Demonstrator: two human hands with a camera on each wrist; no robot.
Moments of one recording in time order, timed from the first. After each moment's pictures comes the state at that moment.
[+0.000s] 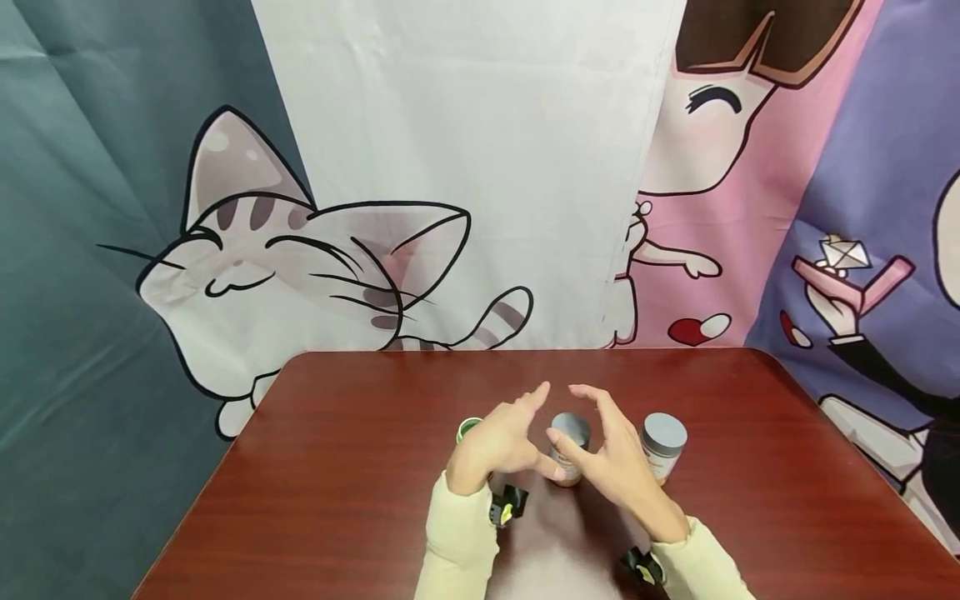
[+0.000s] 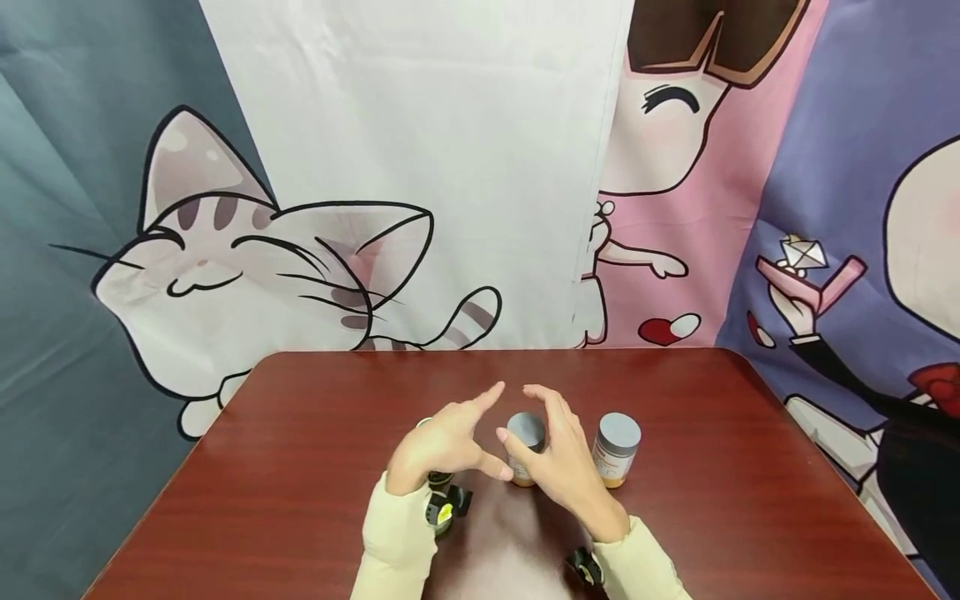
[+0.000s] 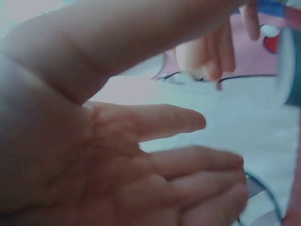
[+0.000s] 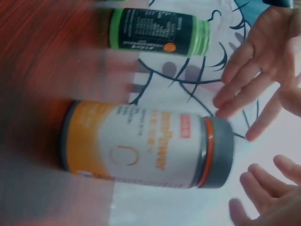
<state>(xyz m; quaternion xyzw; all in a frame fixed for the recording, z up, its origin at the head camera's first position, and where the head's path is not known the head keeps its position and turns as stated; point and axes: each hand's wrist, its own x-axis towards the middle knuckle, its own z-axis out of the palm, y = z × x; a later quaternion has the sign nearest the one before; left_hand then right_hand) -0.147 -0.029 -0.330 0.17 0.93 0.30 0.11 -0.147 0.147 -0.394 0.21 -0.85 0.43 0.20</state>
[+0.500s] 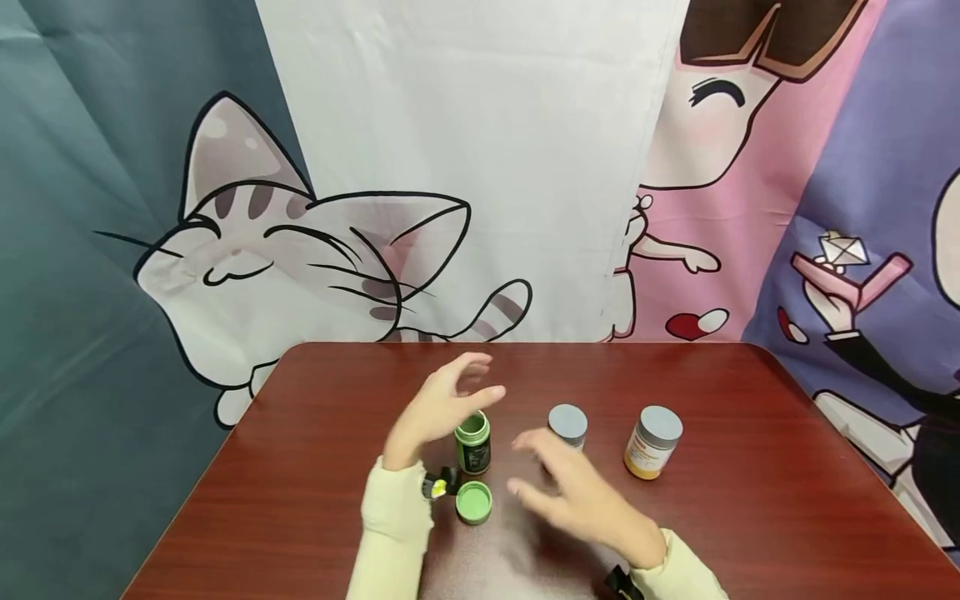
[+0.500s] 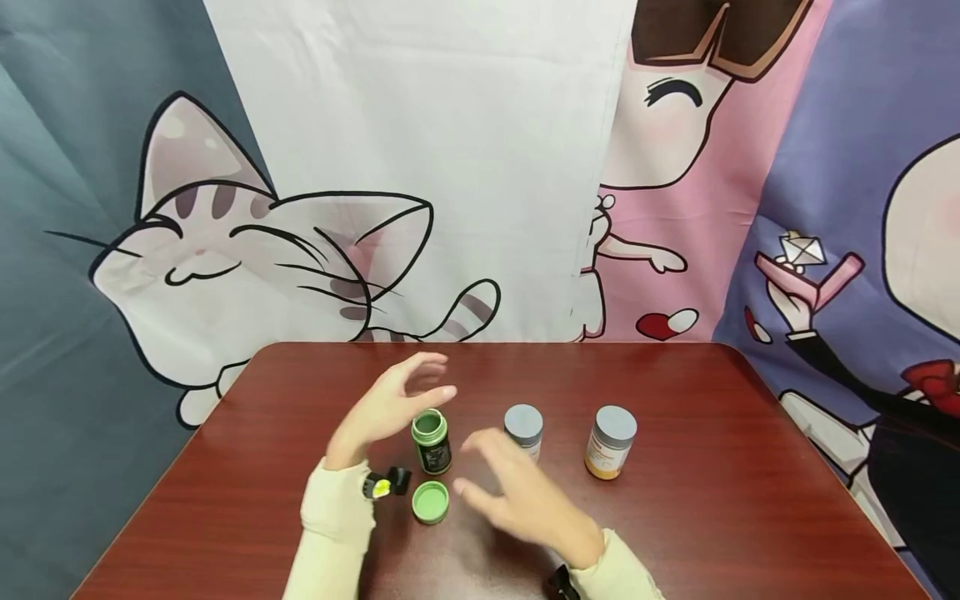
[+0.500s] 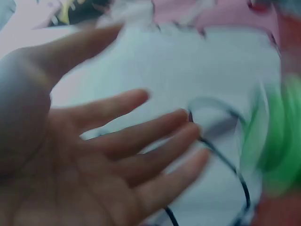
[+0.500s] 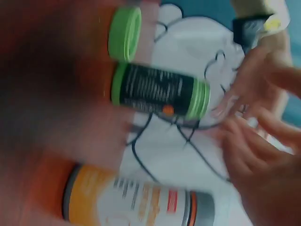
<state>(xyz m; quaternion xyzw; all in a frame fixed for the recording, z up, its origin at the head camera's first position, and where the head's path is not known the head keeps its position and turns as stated) -0.167 -0.099 -0.347 0.16 0.86 0.49 -0.02 -0.116 0.116 -0.401 0.41 -0.82 0.36 0.15</state>
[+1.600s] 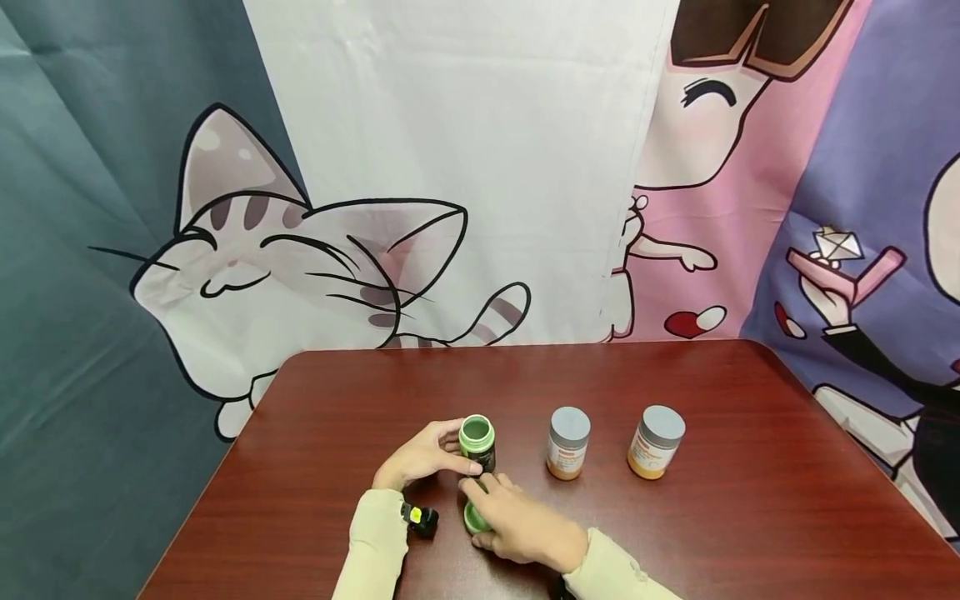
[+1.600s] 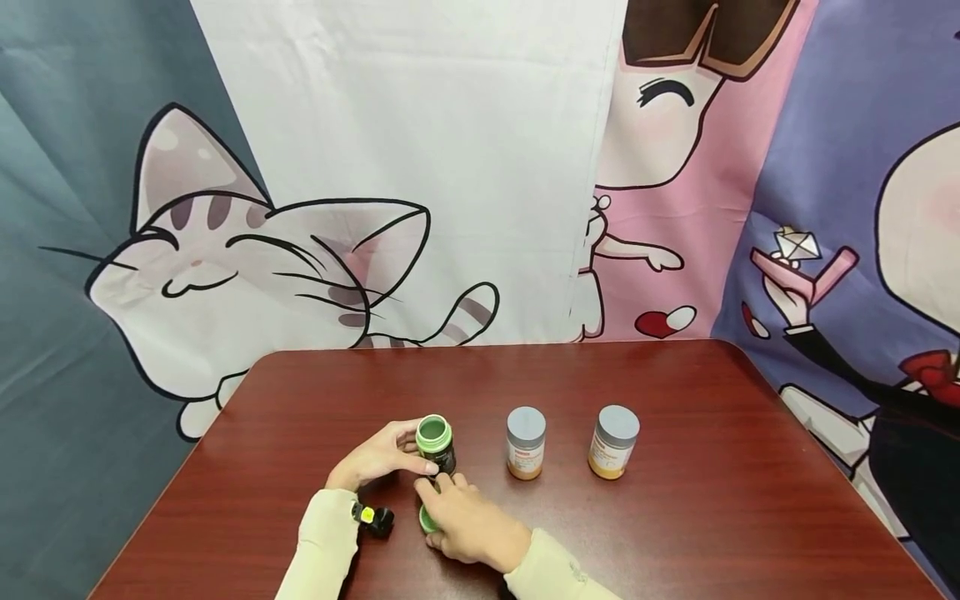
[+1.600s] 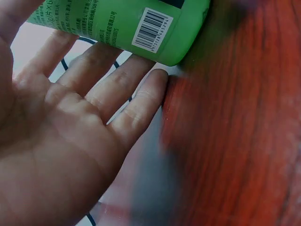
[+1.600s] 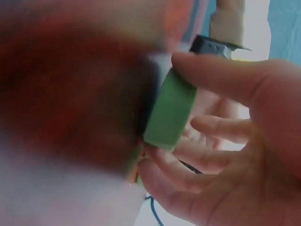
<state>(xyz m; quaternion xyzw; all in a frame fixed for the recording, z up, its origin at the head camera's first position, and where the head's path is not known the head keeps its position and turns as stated) -0.189 -0.146 -0.460 0.23 0.71 0.62 0.23 -0.109 0.050 -0.438 0.43 -0.89 0.14 0.00</state>
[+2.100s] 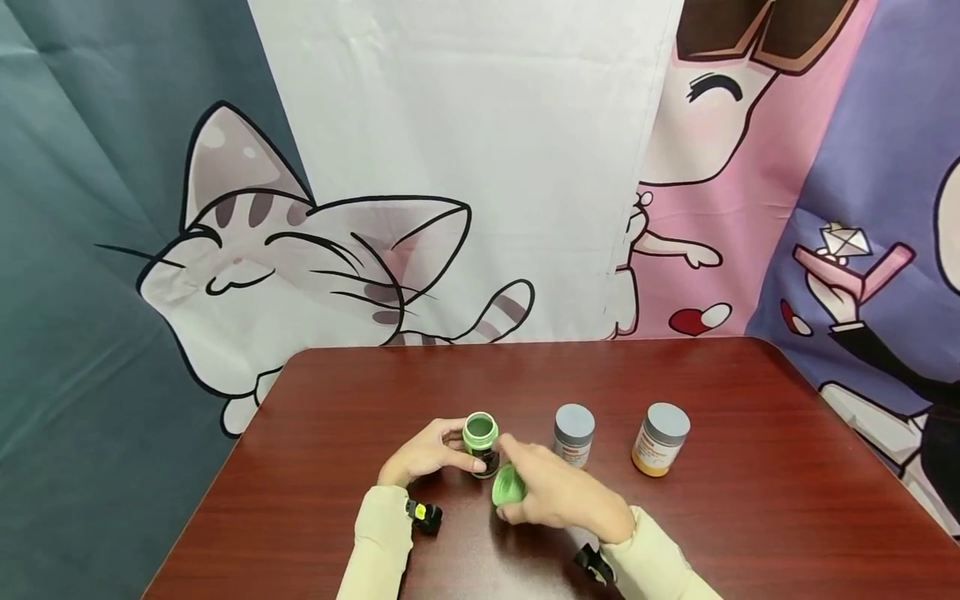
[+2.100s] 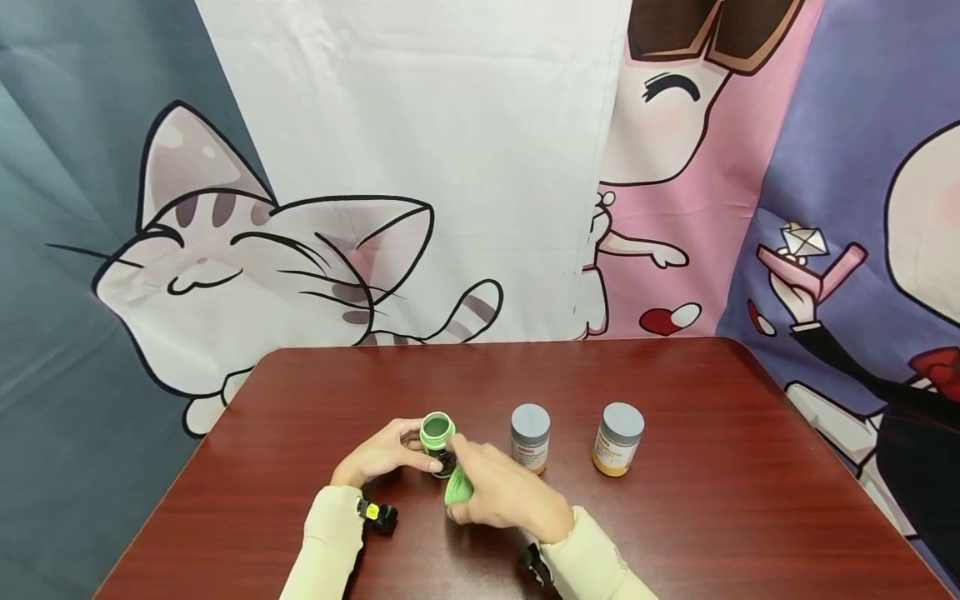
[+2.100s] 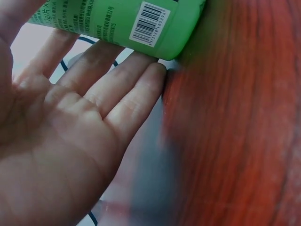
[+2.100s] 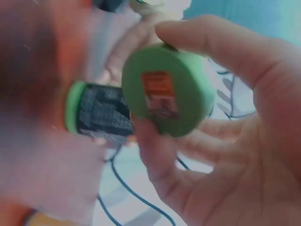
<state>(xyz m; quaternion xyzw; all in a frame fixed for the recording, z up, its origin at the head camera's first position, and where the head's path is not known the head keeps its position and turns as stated) -0.188 -0.145 -0.462 0.25 0.72 0.61 0.21 -0.123 0.081 -0.387 0.36 -0.89 0.26 -0.06</state>
